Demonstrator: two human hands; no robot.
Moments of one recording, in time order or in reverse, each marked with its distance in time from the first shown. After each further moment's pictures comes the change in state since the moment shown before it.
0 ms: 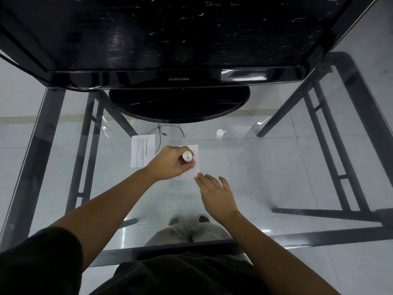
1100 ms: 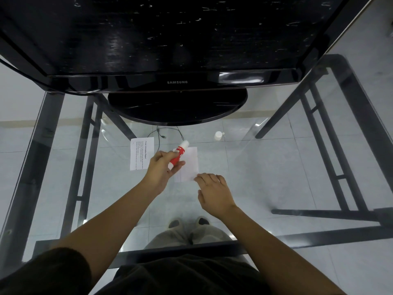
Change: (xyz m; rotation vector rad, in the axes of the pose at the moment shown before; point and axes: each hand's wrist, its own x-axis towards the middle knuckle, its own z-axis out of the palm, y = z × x) left_hand -0.015 0.006 0.012 -1.343 0.385 -0.714; right_hand 0.010 -0.002 -0.016 0.102 0.050 0.008
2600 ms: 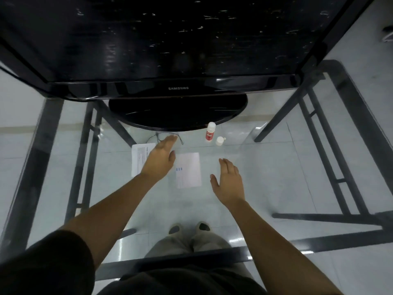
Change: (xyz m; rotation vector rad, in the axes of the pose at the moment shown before) left_hand 0.041 0.022 -0.012 1.324 -0.061 0.681; right_hand 0.022 0.025 -0.016 0.206 0.171 0.405
